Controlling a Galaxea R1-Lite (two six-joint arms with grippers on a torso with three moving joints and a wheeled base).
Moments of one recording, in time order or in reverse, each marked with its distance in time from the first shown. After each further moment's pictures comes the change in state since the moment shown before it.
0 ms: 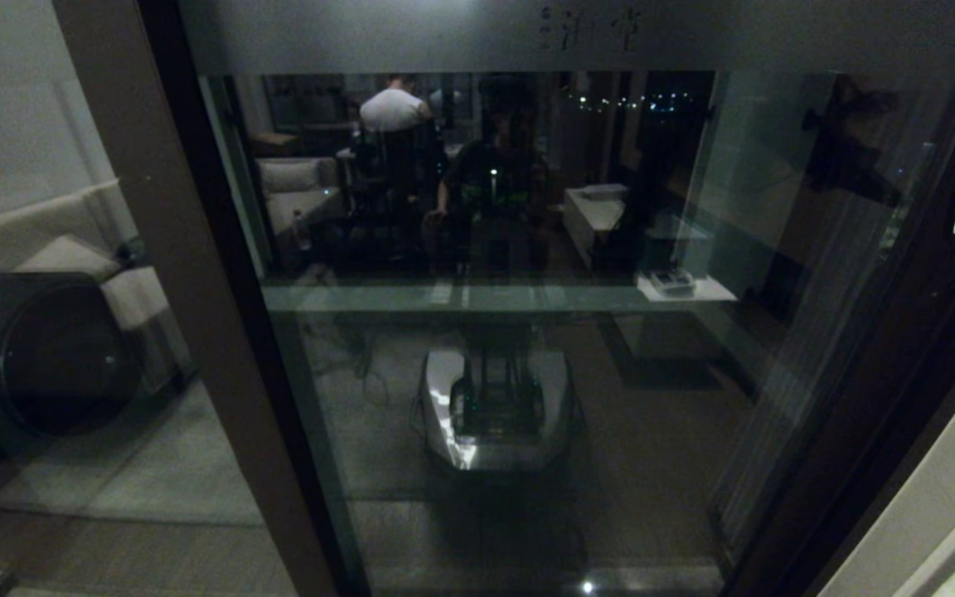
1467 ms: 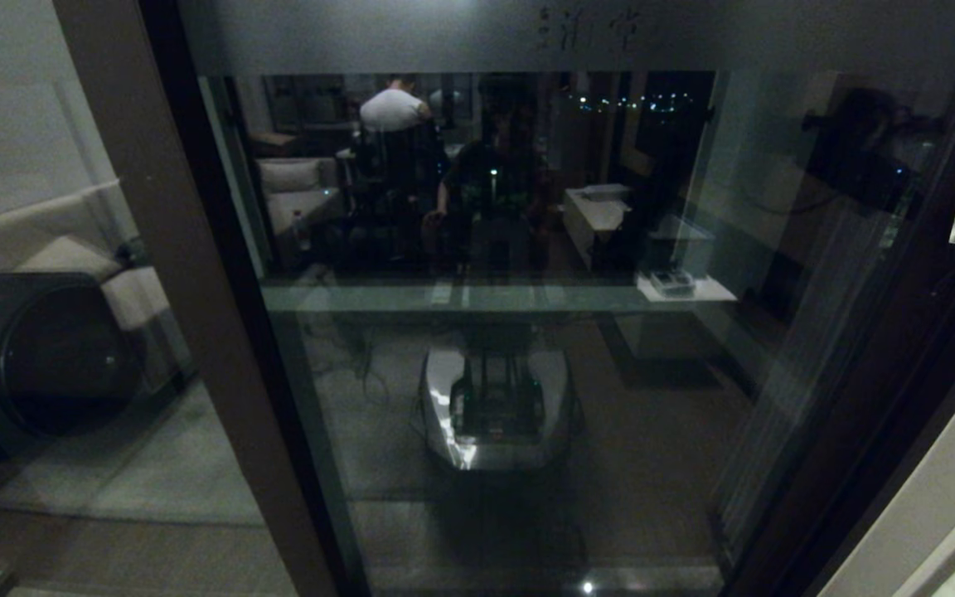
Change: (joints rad) left arm 0.000 0.000 0.000 0.000 0.000 0.000; right arm -0.059 0.175 -0.151 -0.008 -0.029 0.016
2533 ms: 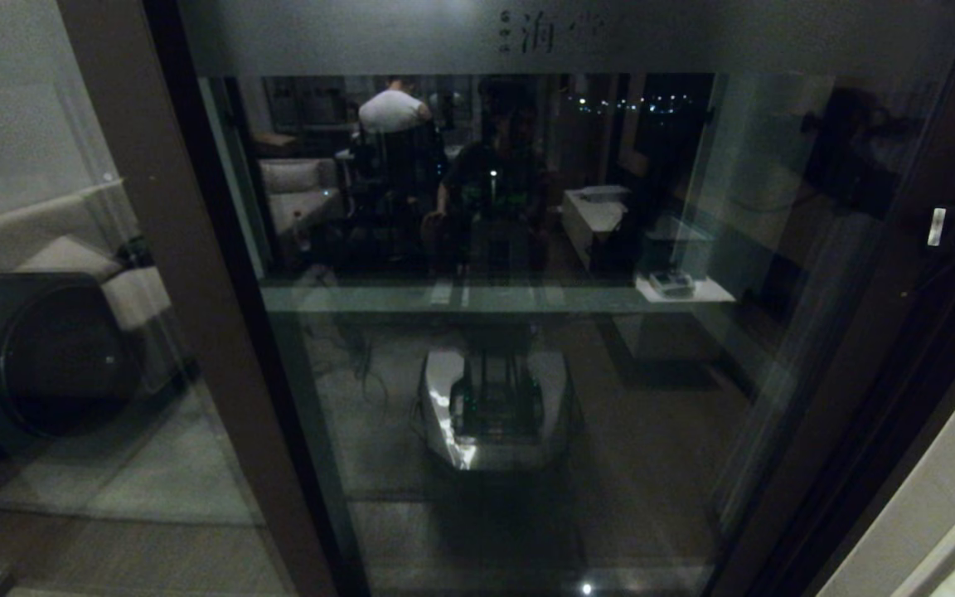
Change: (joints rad) left arm 0.000 0.000 0.000 0.000 0.000 0.000; right arm 0.025 -0.018 0.025 0.013 0.030 0.001
